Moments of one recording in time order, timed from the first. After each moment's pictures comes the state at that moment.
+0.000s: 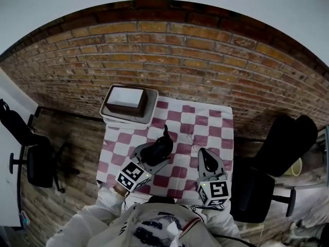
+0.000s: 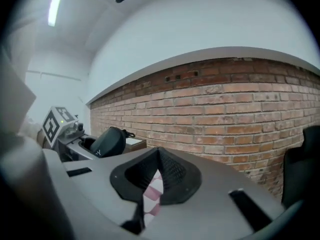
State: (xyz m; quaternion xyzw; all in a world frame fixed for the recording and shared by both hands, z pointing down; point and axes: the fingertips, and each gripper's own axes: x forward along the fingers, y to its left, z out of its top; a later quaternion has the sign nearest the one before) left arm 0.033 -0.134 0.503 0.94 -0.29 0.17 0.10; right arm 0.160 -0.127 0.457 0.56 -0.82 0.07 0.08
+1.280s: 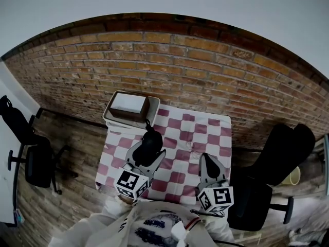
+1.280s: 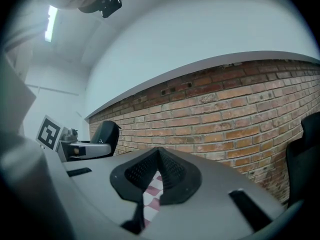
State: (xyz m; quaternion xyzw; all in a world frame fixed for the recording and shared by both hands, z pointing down) left arm 0.002 -0.147 0.418 0.89 -0.45 0.01 0.06; right arm 0.167 -0.115 0.417 0.57 -0.82 0.08 0.00
